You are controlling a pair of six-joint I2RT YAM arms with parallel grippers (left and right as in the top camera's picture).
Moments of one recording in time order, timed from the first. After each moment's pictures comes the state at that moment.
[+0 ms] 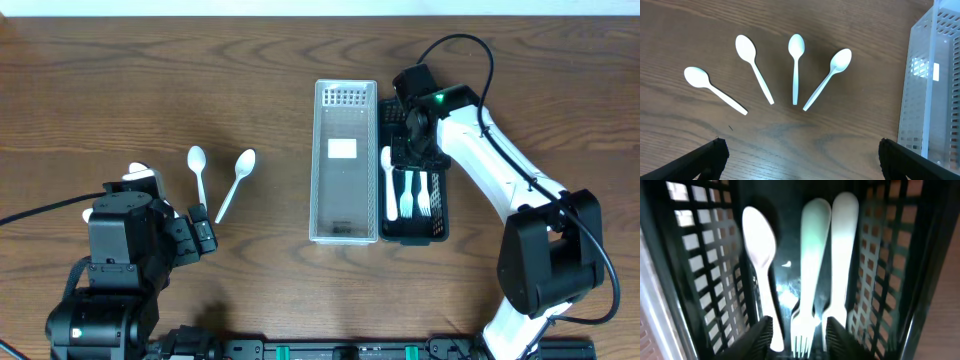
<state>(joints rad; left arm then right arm) -0.05 0.76 1.05 -1.16 -0.11 -0.25 0.35 1.89 1.46 -1.03 0.03 0.44</state>
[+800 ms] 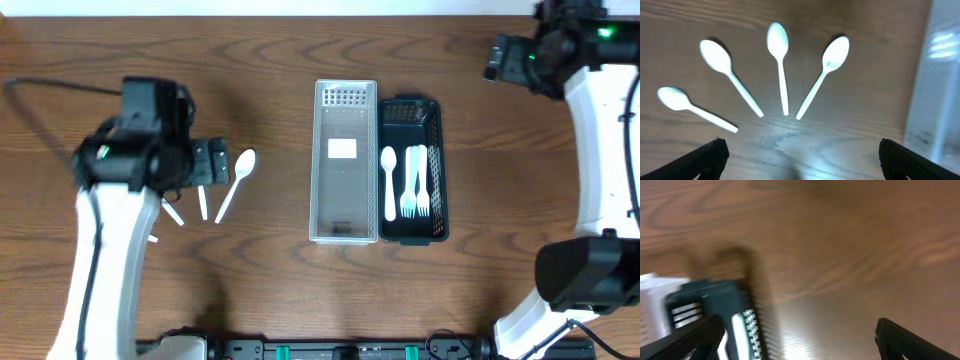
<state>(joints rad) -0.05 1.40 1.39 -1.20 -0.05 -0.12 -0.07 1.86 1.97 -1.22 0.07 0.27</state>
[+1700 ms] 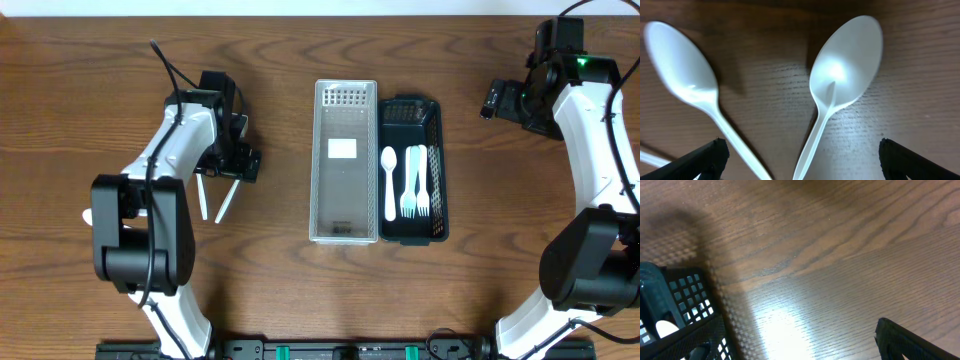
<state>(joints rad) -0.09 1.96 1.39 -1.01 -0.03 0.09 -0.10 1.86 1.65 -1.05 0.08 0.26</state>
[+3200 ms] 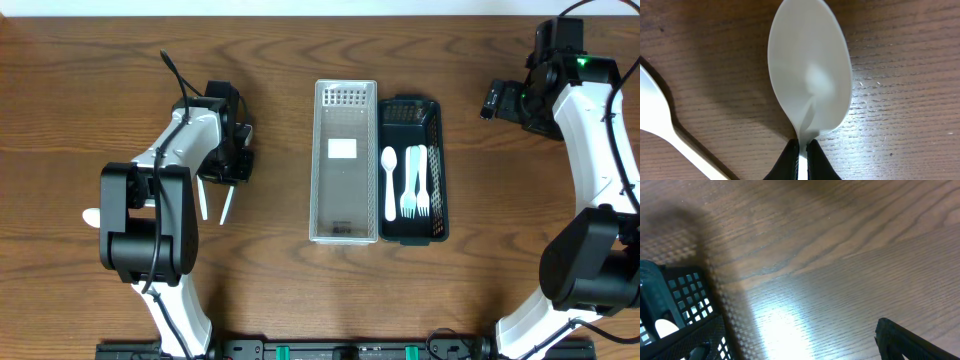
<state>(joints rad) -0.09 2.02 1.35 -0.97 0.00 0.09 -0.10 1.86 1.65 -1.06 0.08 0.26</state>
